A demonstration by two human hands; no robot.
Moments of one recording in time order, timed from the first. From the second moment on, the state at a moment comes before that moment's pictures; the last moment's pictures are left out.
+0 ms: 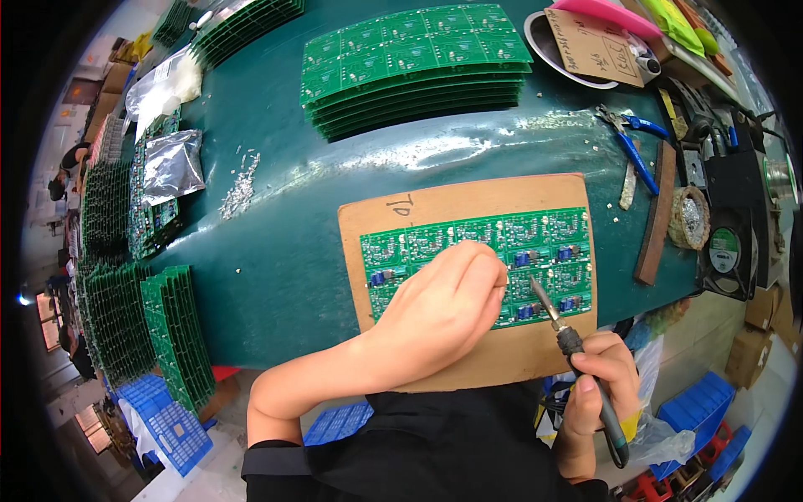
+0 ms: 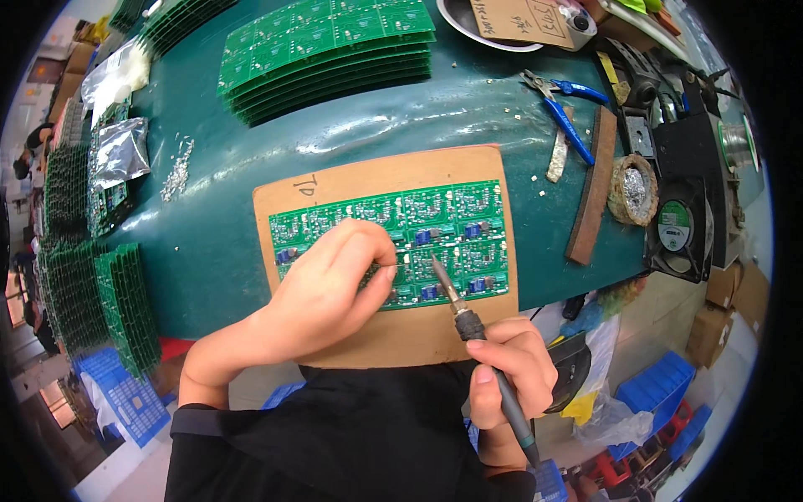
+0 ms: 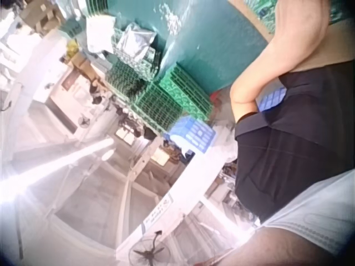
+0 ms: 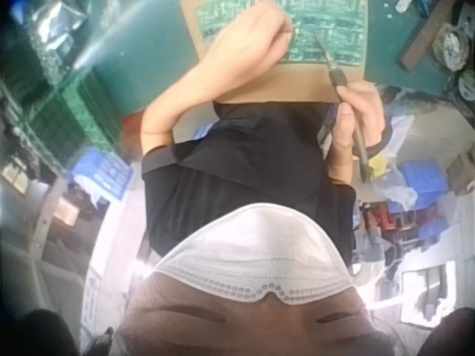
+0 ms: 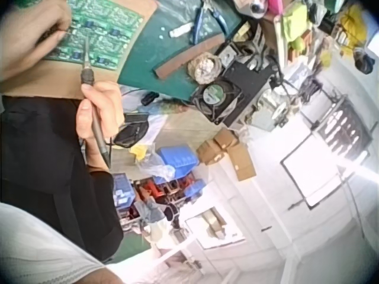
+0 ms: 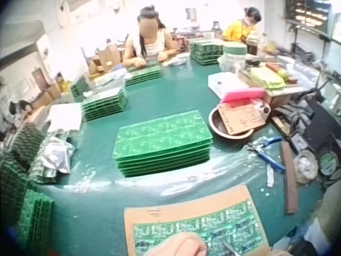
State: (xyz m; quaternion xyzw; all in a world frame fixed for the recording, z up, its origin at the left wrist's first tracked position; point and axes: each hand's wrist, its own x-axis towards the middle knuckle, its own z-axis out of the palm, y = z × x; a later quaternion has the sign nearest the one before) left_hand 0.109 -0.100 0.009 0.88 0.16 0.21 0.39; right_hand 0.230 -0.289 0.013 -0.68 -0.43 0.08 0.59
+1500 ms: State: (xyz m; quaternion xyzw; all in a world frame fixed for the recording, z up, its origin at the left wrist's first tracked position) left_hand 0.161 -0.133 0.008 0.94 0.15 0.15 0.27; right_hand 0.322 -0.324 -0.002 -0.78 -0.33 -0.12 0.52
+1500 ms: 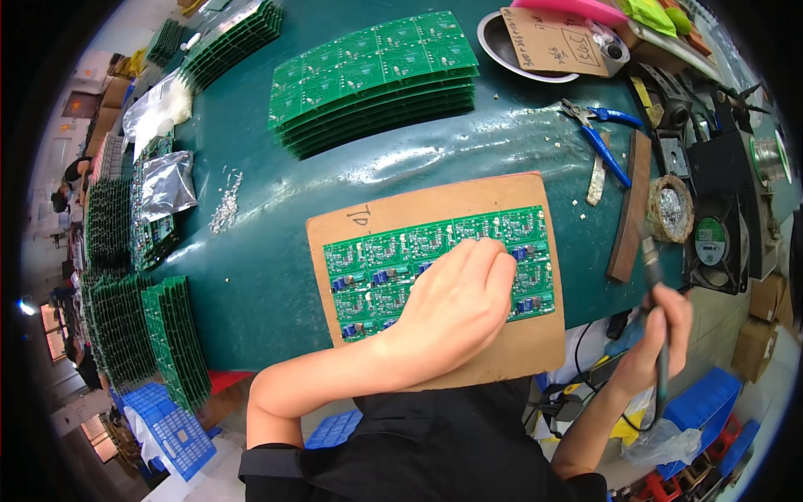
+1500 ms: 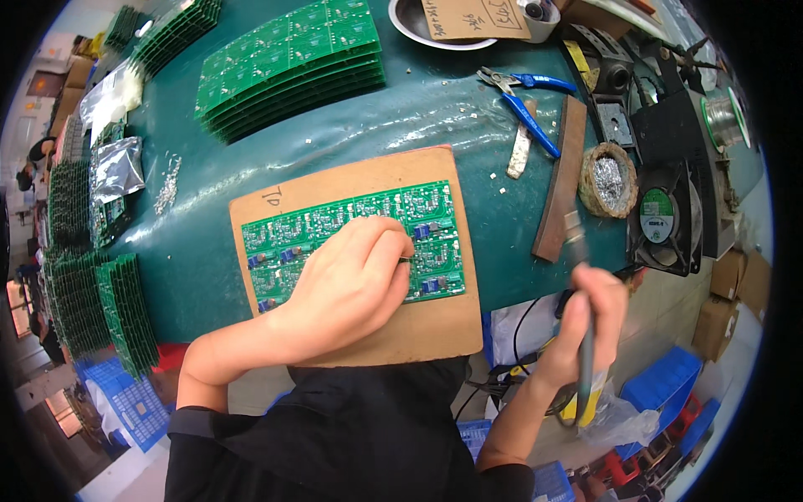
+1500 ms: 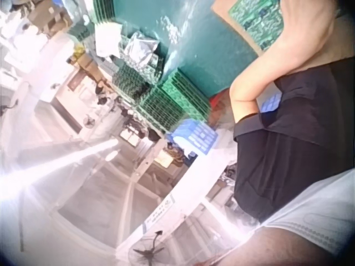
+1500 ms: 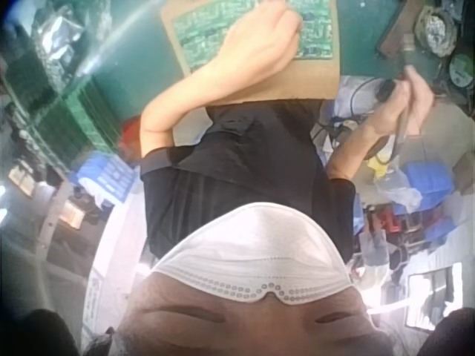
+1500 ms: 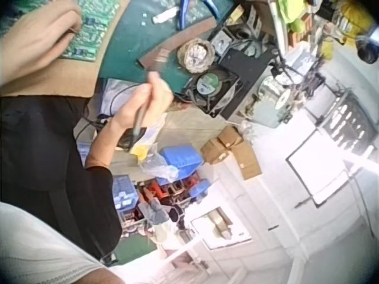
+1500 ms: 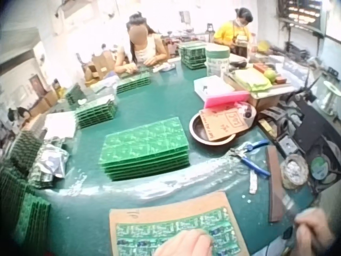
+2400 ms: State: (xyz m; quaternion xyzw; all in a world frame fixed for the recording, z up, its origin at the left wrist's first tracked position) left_hand -0.179 -0.069 0.119 0.75 0.51 0.24 -0.33; right_hand 0.280 -0.261 0.024 -0.73 -0.43 -0.15 0.52
